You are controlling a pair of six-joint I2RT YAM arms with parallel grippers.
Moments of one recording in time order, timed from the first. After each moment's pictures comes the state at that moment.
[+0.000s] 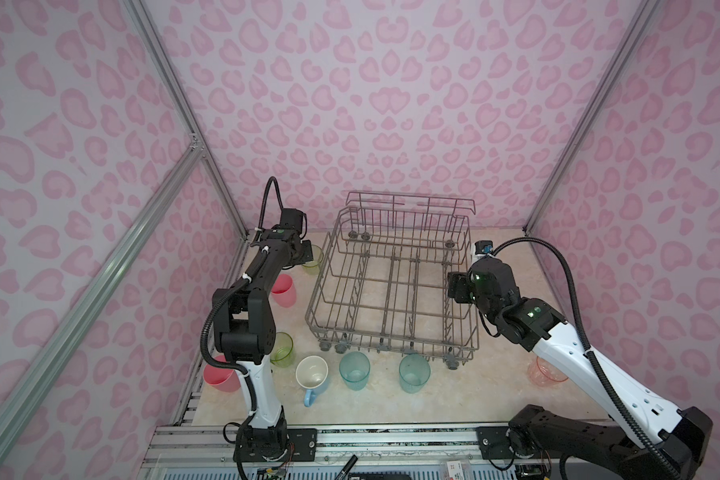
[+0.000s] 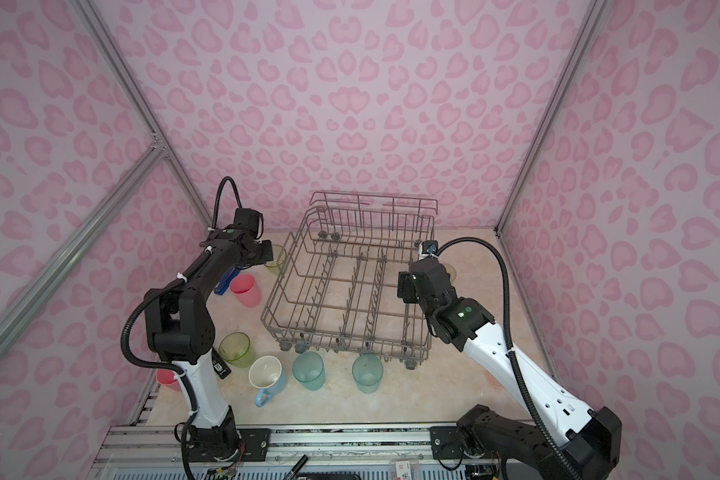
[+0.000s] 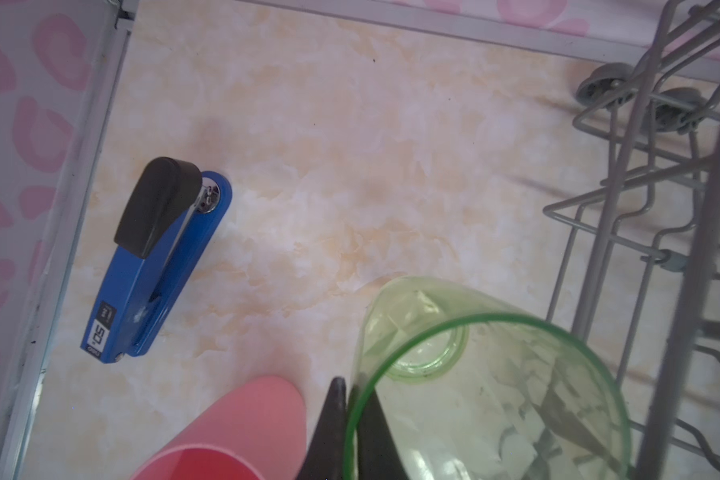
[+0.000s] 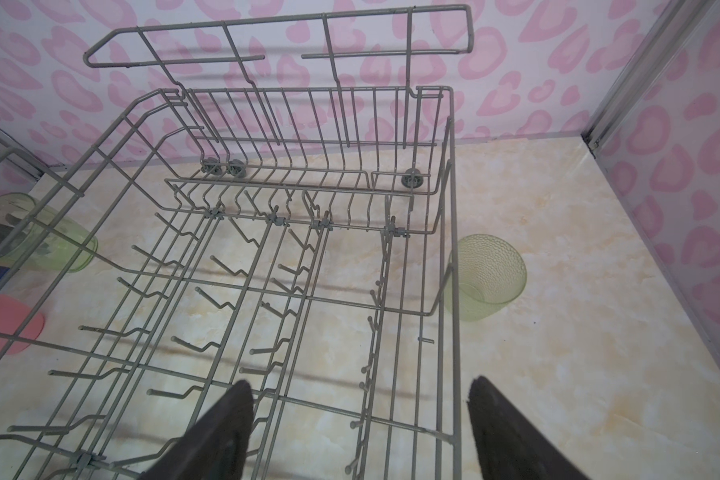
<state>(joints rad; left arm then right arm) -0.08 1.97 1.74 -0.77 -0.15 -0.23 0.57 1.13 1.07 -0.53 0.42 0.39</state>
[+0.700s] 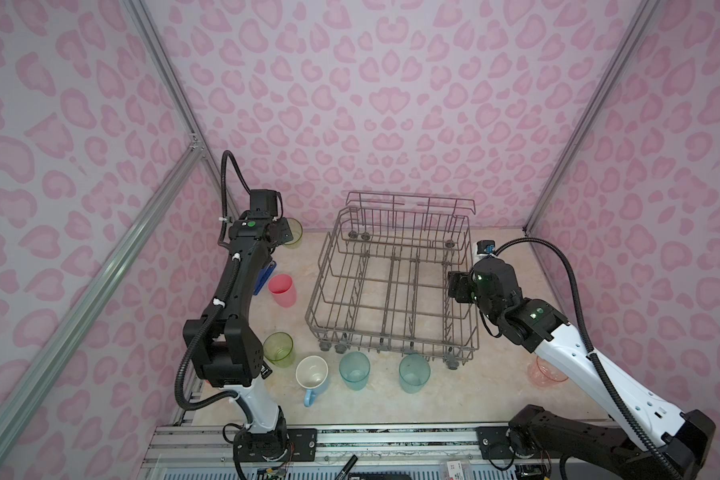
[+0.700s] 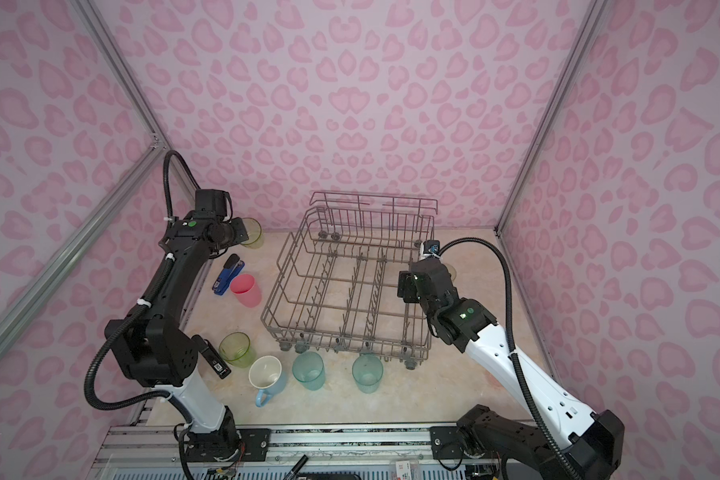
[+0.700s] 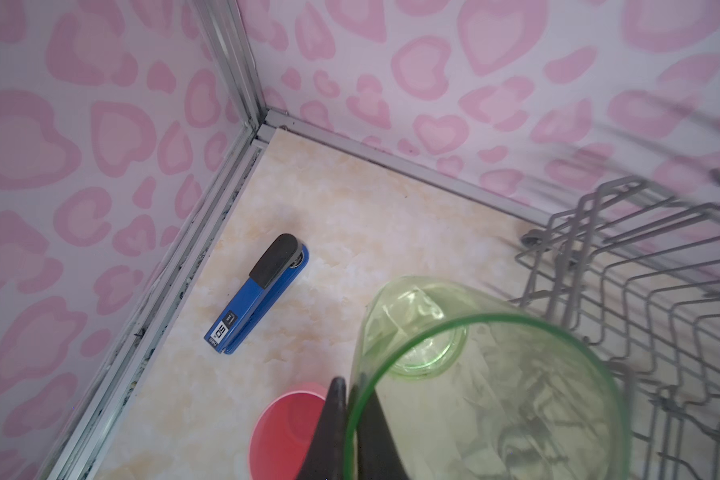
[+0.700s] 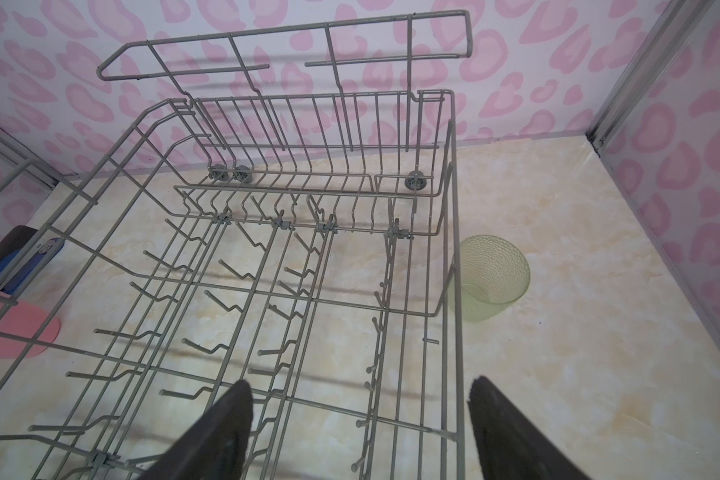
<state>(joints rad) -0.01 1.74 1.81 -0.81 -0.17 -0.32 0.58 1.11 1.07 -0.53 0.41 0.41</state>
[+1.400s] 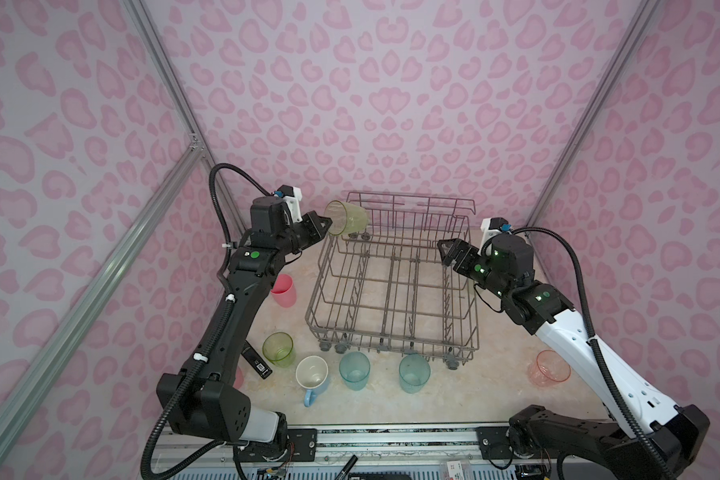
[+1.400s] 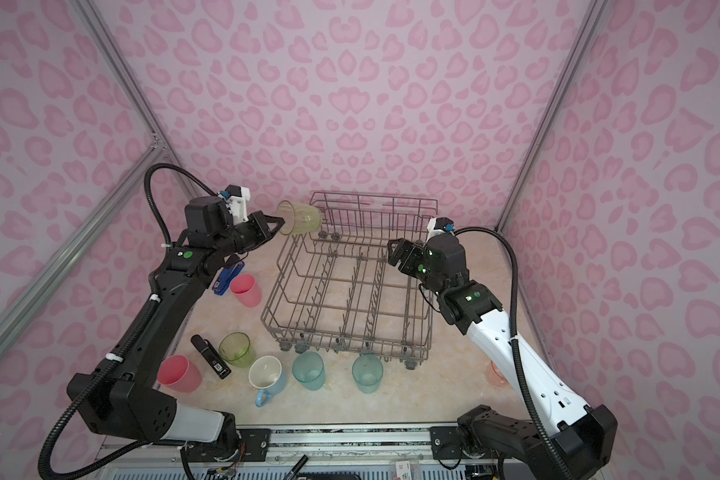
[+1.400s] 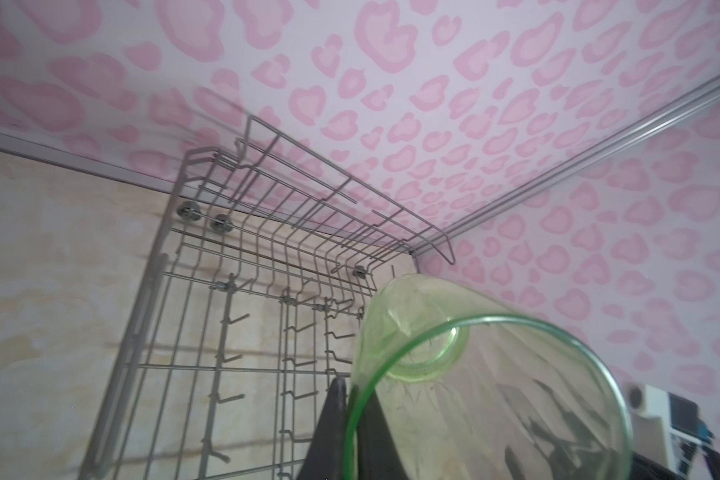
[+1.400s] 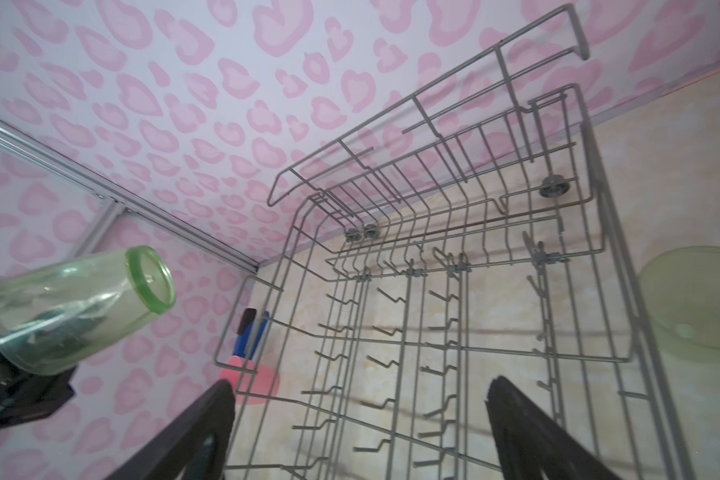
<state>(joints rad) -0.19 1.44 1.47 -0.36 0.48 -0.68 0.44 1.21 1.19 -0.31 0.00 0.78</state>
